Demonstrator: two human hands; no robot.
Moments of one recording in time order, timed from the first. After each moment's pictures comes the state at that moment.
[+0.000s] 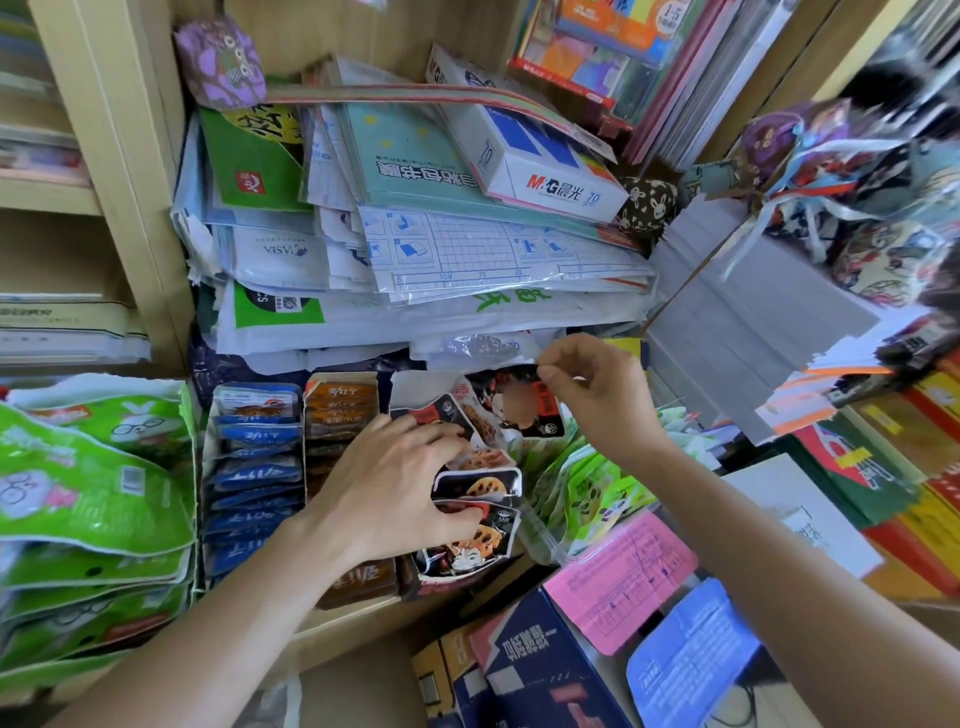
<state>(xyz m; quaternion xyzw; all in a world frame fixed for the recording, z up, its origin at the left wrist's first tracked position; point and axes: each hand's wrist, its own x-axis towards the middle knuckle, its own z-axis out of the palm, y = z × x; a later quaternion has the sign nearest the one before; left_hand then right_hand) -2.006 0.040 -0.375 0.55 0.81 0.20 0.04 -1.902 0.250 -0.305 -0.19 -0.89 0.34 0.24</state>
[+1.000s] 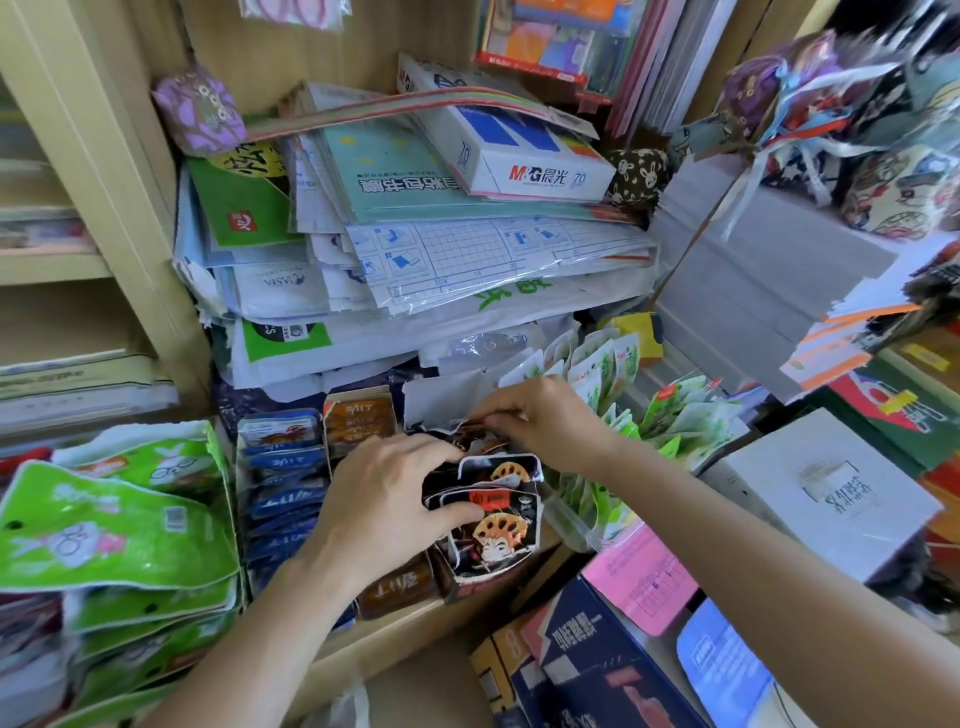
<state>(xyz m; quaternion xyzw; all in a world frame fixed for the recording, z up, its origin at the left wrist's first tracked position) -2.013 0.018 -0.379 0.52 0.80 0.29 -0.01 -1.923 0.221 -0.336 -0.08 -0.96 0.25 0.11</state>
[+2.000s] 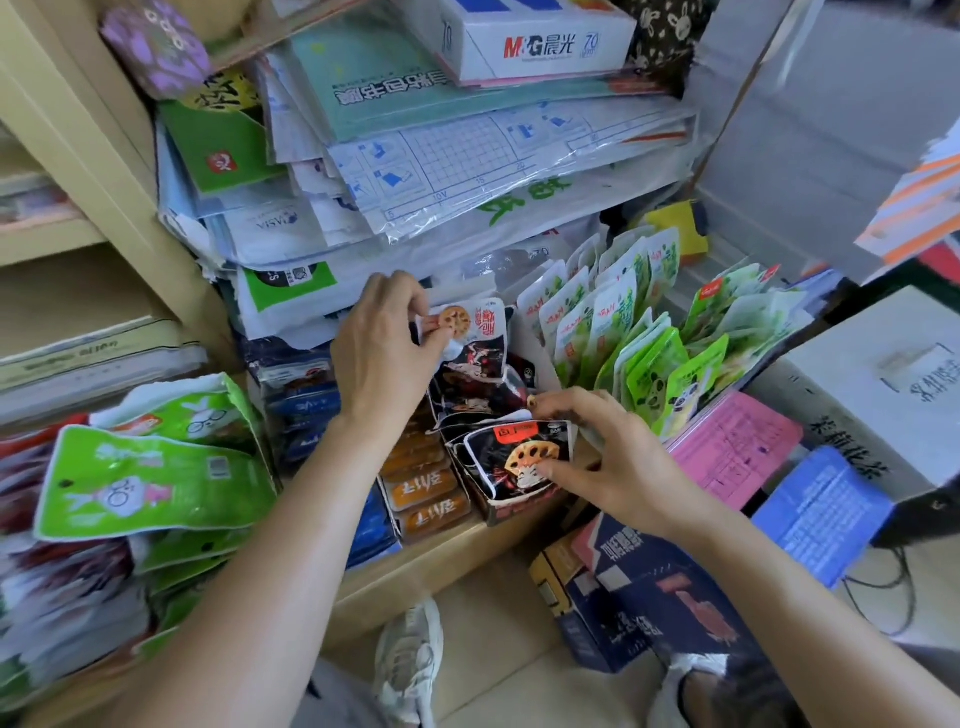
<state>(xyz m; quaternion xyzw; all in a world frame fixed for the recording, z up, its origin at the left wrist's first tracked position) -2.059 0.060 -0.379 0.40 0.85 0.32 -0.15 -1.831 0.173 -0.397 -0.15 -0.88 0.42 0.15</state>
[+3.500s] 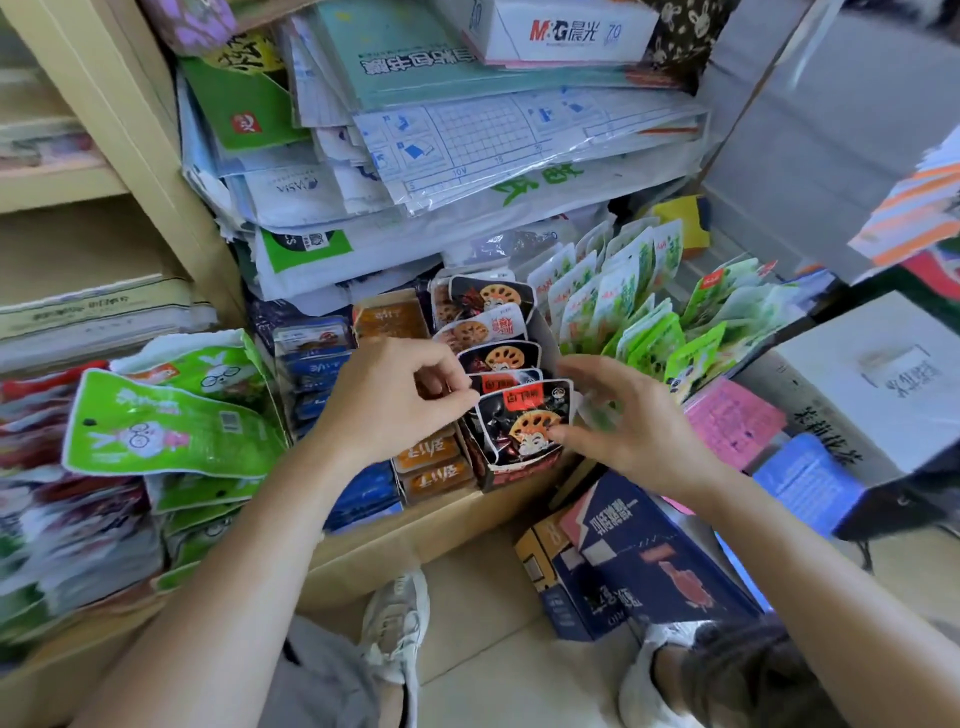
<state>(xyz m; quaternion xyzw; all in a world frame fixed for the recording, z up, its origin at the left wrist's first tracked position) -2.026 -0.004 -0.372 0.49 0.78 0.37 0.10 -1.823 0.178 -0.382 -0.19 -0.90 0.38 0.12</state>
